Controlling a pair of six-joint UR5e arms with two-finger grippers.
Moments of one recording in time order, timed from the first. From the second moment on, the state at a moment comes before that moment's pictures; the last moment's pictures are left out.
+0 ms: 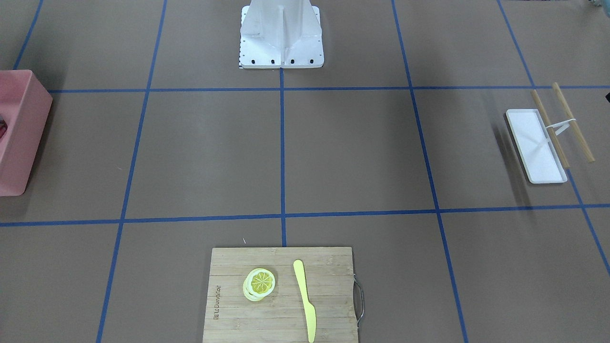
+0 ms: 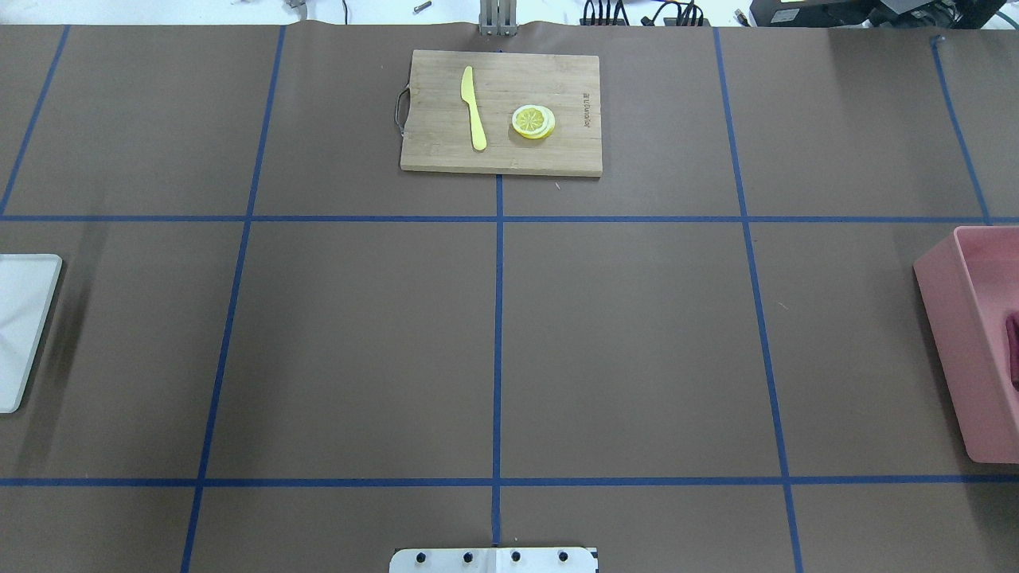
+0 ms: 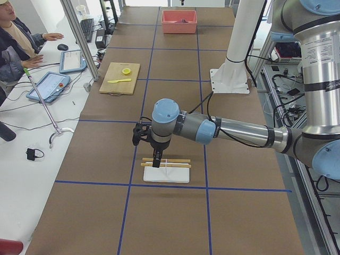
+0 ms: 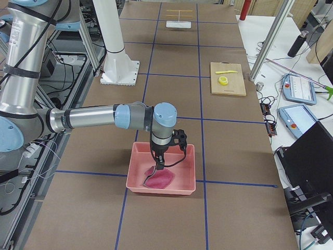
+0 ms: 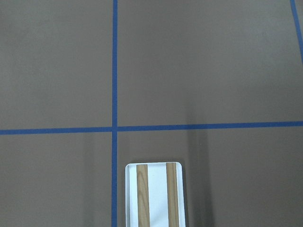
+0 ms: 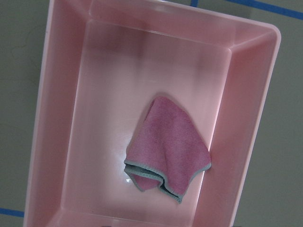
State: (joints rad) left arm -1.52 -1.36 -1.91 -1.72 -2.34 -0.17; right arm 1.50 -1.84 1.98 -1.78 2.28 -0.18
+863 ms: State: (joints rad) left arm -1.55 -1.28 -1.83 -1.70 -2.35 -0.13; right arm 1.59 -1.85 1.98 -1.78 2.29 -0.20
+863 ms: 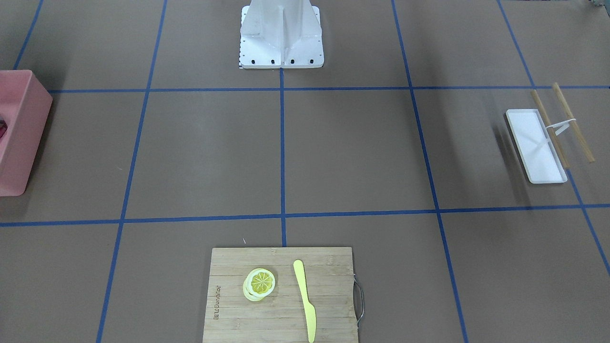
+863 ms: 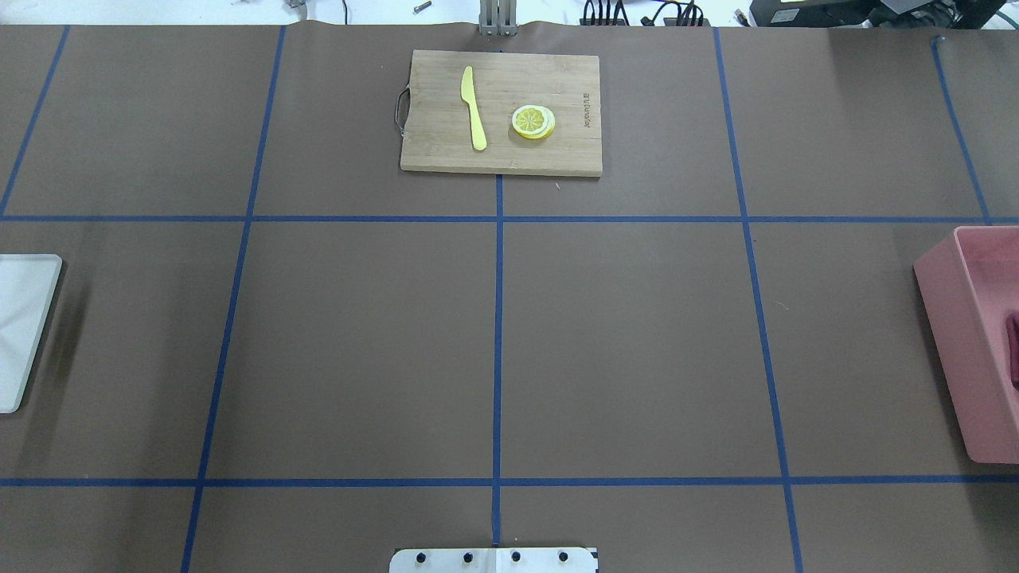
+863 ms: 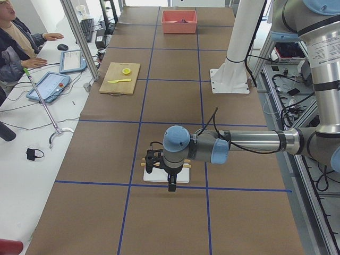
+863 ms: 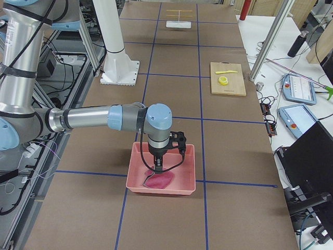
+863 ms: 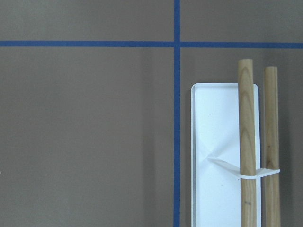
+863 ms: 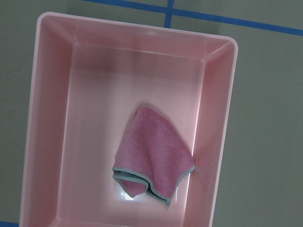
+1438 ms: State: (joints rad) left arm -1.55 -1.28 -1.83 -1.65 -2.36 -0.08; right arm 1.59 -1.85 1.96 -1.78 2.27 -0.20
